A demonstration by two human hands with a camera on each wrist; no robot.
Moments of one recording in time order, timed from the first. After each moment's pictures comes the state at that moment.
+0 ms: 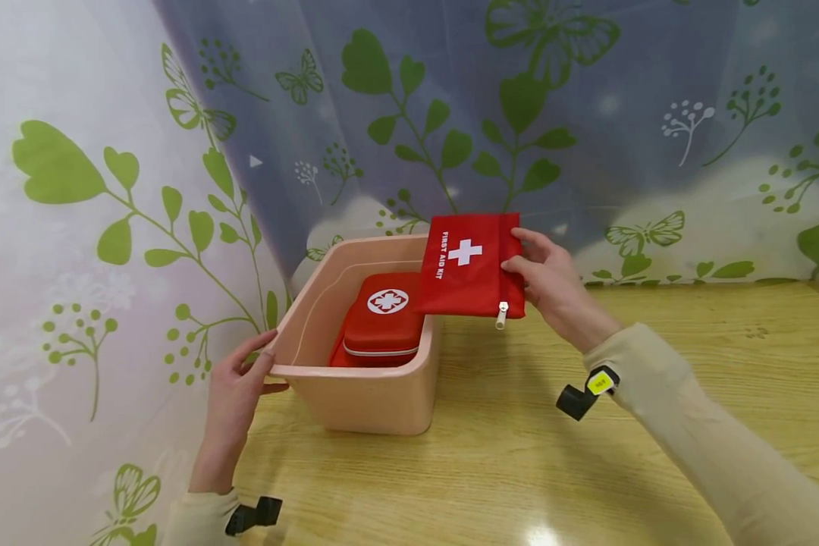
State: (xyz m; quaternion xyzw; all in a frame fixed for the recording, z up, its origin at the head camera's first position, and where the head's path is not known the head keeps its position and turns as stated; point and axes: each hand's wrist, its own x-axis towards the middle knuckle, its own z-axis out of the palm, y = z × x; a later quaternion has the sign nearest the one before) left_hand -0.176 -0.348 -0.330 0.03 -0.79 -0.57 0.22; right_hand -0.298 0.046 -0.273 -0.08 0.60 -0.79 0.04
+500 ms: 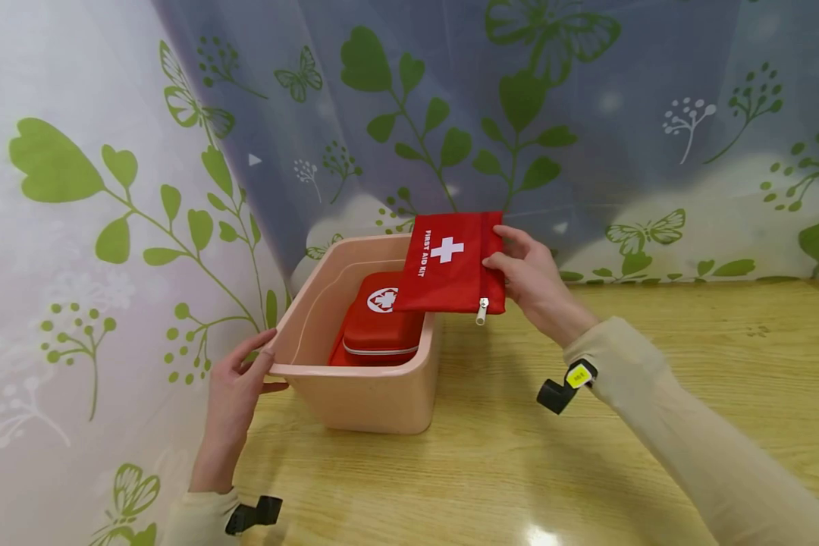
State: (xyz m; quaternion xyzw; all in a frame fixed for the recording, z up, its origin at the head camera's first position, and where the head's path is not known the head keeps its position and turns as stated) left_hand -0.175 -0.347 -0.330 0.03 -0.79 -0.58 0.22; right_hand -0.300 0.025 -0.270 -0.08 0.60 -0.79 0.05
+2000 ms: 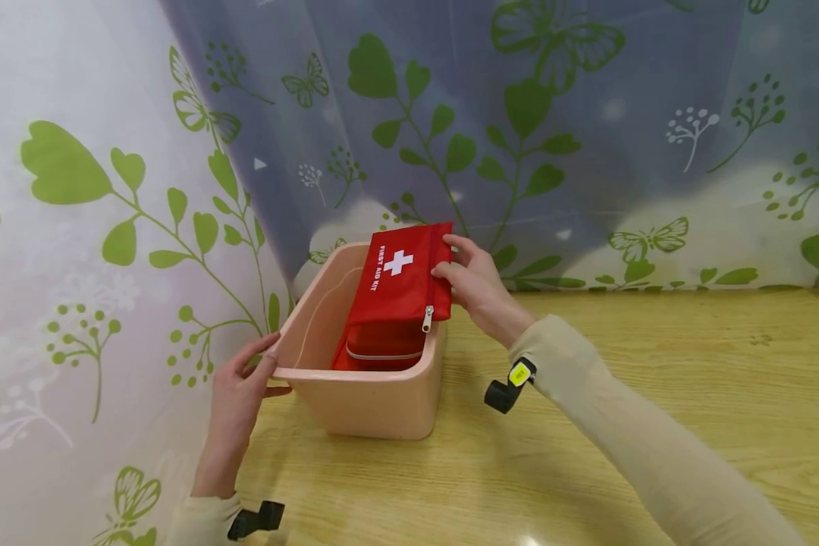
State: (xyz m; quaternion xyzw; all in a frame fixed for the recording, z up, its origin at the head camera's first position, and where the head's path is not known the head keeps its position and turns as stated) left_hand -0.175 -0.348 -0.330 0.03 -0.78 -0.58 0.22; right_hand -0.306 -0.044 -0.269 -0.10 0.60 -0.79 0.06
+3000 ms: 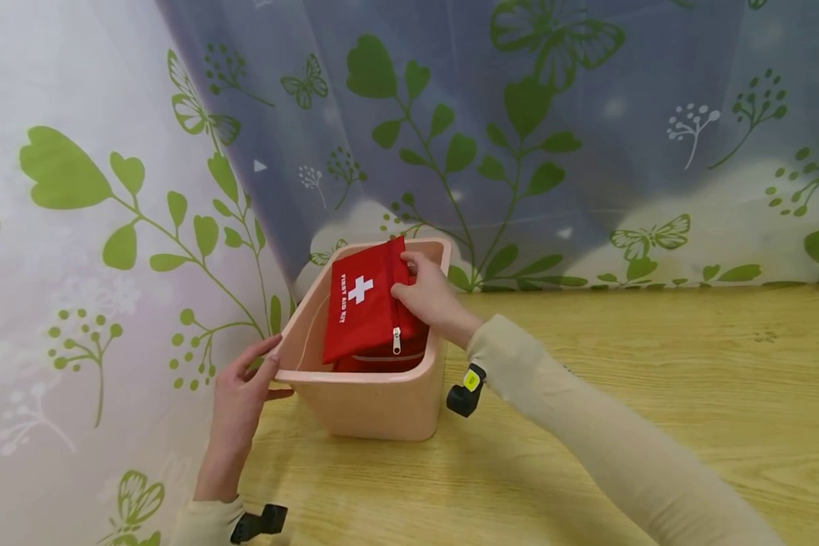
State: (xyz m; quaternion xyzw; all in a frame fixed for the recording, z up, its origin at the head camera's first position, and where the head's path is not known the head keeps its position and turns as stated) left_hand -0.174 -0.347 -0.331 0.03 -0.79 -0.58 0.22; right_hand -0.301 -0.092 -0.275 -0.20 0.77 -0.60 0.02
